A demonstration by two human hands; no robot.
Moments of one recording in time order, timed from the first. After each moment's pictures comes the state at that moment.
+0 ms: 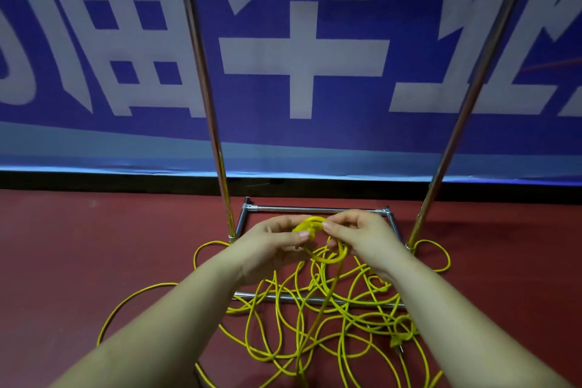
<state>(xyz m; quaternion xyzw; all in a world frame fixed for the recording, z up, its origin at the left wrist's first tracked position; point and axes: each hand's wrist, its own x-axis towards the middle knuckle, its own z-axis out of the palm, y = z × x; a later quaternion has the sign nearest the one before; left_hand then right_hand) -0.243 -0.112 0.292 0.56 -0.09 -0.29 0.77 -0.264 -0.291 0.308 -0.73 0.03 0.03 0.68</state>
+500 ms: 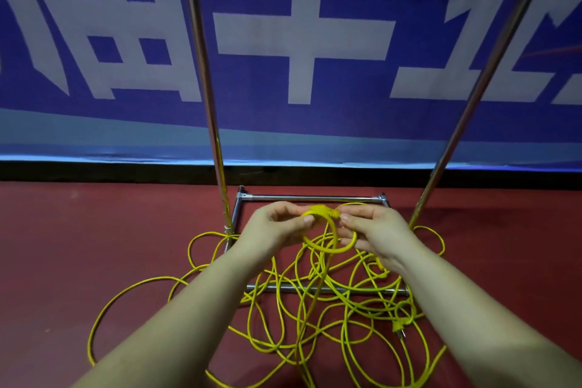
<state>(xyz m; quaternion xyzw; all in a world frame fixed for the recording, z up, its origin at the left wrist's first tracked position) -0.224 -0.096 0.274 0.64 -0.07 -0.15 0.75 -0.248 -0.270 0.293 -0.67 0.16 0.05 0.72</state>
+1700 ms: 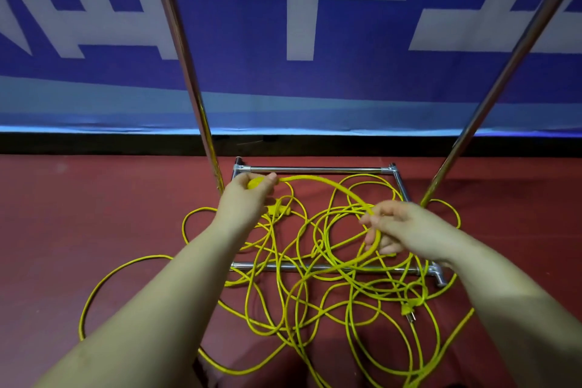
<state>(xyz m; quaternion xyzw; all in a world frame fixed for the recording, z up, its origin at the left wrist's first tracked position) -0.164 -0.093 0.234 0.76 0.09 -0.04 0.65 -0.223 -0.330 0.246 -0.83 0.06 0.20 0.52</state>
